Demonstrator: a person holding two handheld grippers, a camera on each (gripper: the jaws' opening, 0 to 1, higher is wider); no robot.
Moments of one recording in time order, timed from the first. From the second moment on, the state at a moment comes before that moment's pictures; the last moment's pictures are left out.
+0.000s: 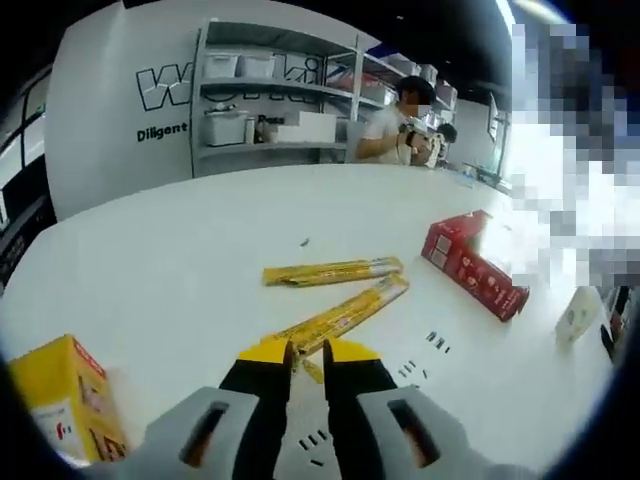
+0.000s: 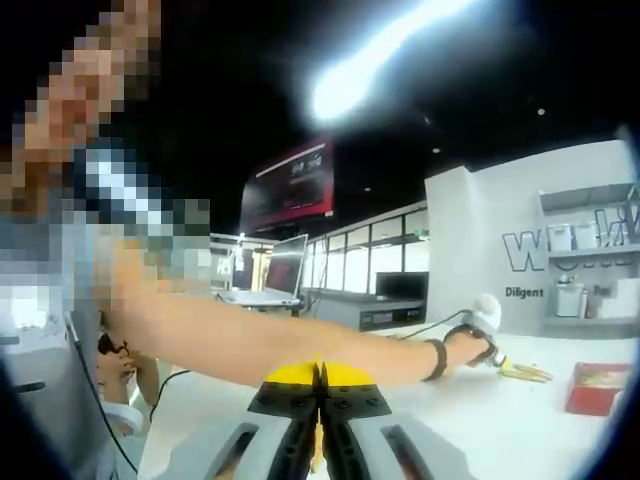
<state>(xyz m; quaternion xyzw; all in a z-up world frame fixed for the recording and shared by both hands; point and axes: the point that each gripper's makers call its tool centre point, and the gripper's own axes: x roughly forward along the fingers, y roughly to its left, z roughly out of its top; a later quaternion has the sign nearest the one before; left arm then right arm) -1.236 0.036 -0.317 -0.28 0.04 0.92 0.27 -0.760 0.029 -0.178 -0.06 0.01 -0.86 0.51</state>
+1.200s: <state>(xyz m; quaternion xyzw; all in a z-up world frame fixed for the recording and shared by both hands) -1.250 0.054 -0.307 -0.29 -0.06 0.90 0.31 -0.765 0.031 -0.174 -0.06 0.01 -0.86 0.51</state>
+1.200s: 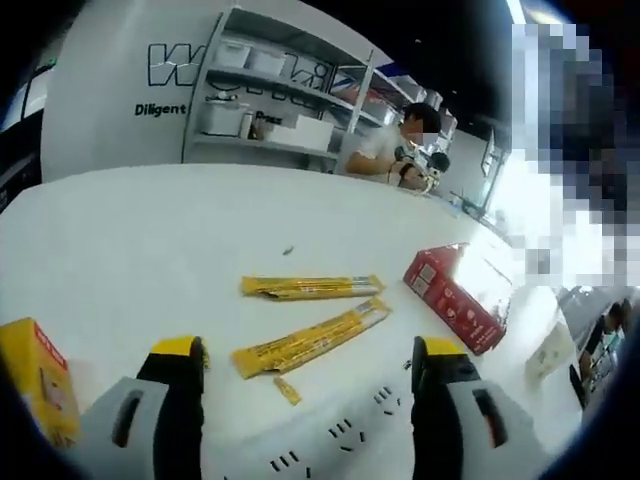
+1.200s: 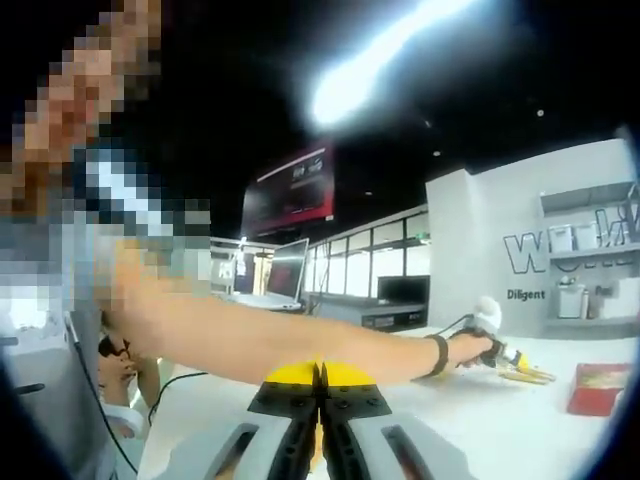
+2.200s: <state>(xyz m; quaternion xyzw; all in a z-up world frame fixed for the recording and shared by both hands) -1.231 0.050 -0.246 -0.14 0.05 0.93 0.34 -0.758 0.026 -0.172 -0.07 0.01 -0.85 0.52</state>
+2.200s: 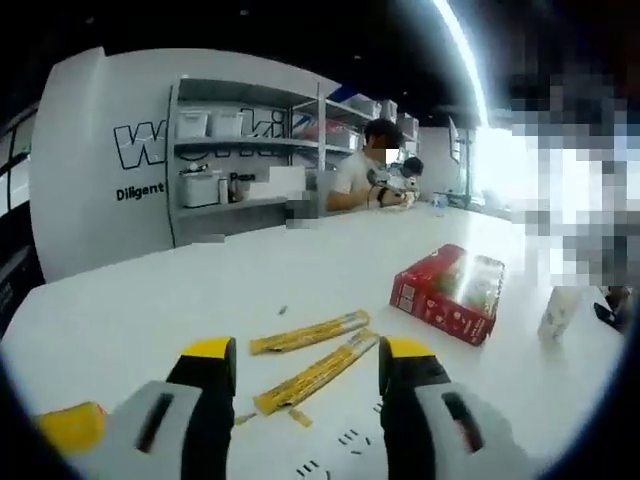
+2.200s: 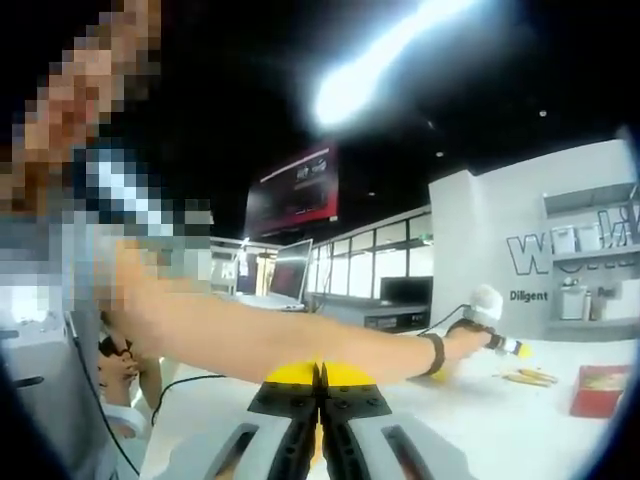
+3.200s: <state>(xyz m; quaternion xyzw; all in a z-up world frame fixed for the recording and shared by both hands) -1.025 0.005 -0.214 -0.06 0.02 0.90 0.43 -0.749 0.018 -0.168 -0.06 0.03 -0.84 0.54</state>
